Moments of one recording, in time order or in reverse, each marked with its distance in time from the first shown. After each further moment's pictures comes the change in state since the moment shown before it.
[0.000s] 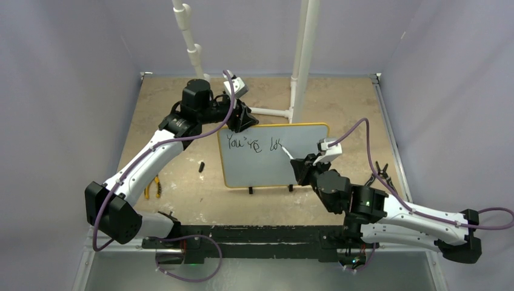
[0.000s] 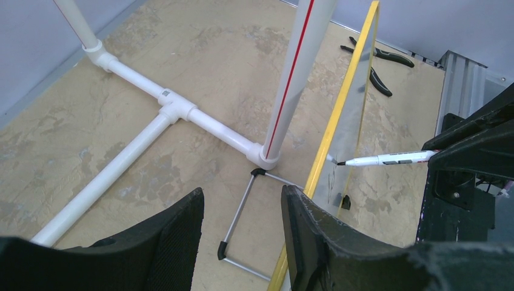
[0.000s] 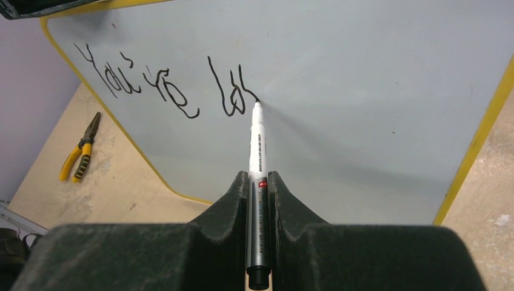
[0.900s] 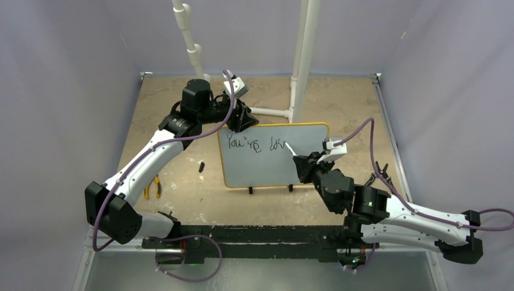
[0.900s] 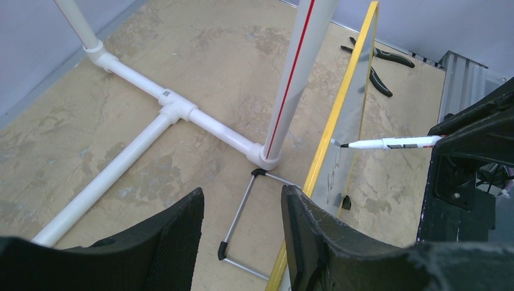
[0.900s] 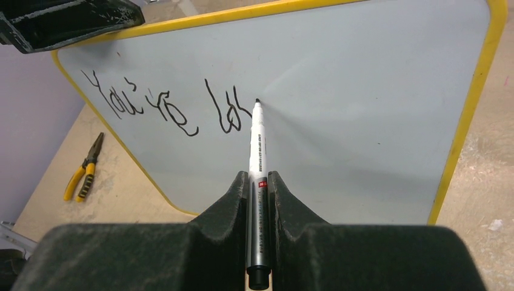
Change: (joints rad) left arm 0.000 0.000 0.000 0.001 -0.001 0.000; right arm 0.000 -0.019 0.005 0.006 0.050 0.003
